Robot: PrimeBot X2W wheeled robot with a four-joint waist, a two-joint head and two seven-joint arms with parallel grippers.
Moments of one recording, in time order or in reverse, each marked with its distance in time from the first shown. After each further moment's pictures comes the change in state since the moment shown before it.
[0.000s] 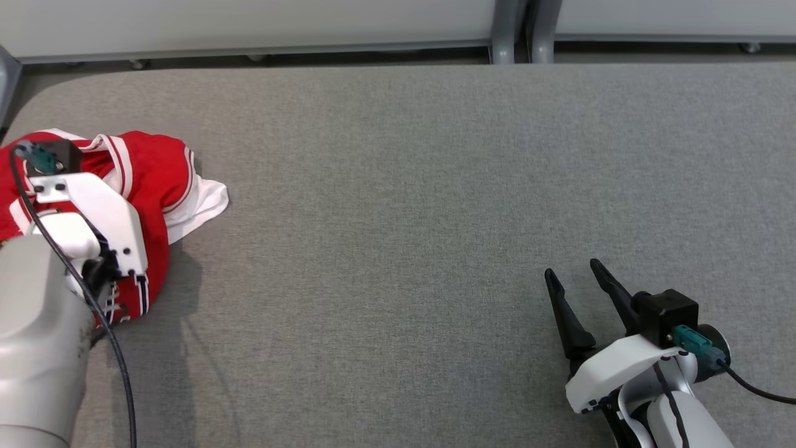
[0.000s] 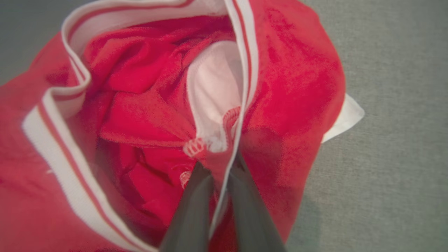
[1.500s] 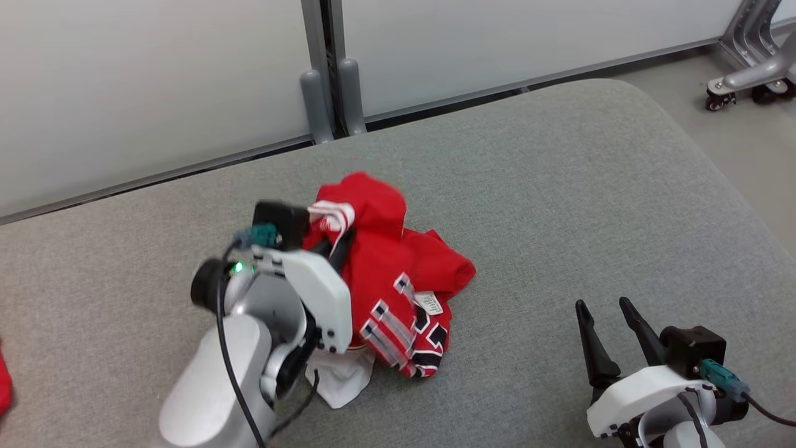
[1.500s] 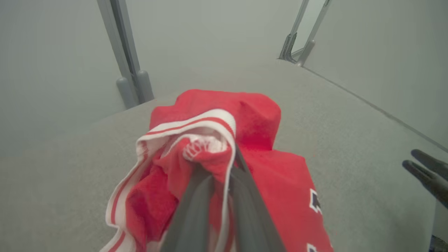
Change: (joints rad) left arm 0.333 -0.213 -0.253 -0.614 -0.078 -0.022 -0.223; right arm 0.045 0.000 -0.054 0.142 0.082 0.000 -0.105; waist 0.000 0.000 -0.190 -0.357
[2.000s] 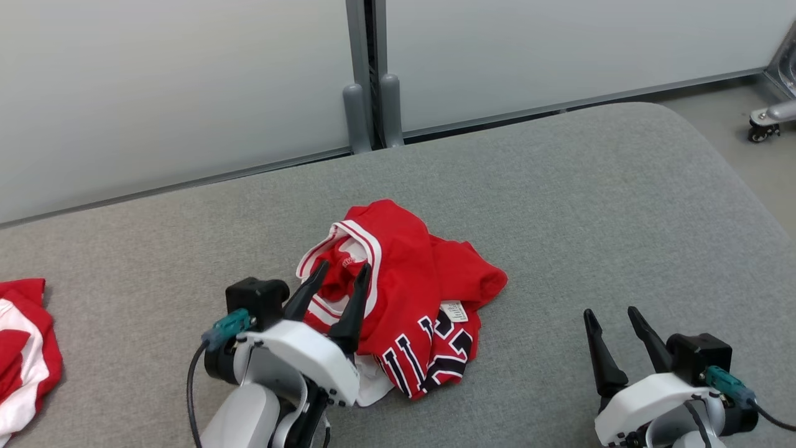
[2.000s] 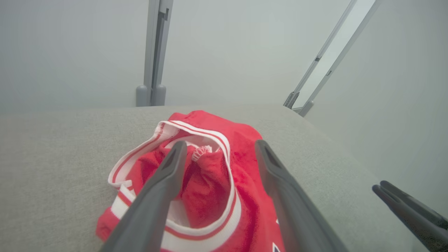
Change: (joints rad) left arm 0.154 -0.040 -0.004 0.029 -0.136 0.011 -0.301; right arm 0.020 0.000 -0.023 -0.023 -0.017 0.000 0.026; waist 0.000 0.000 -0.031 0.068
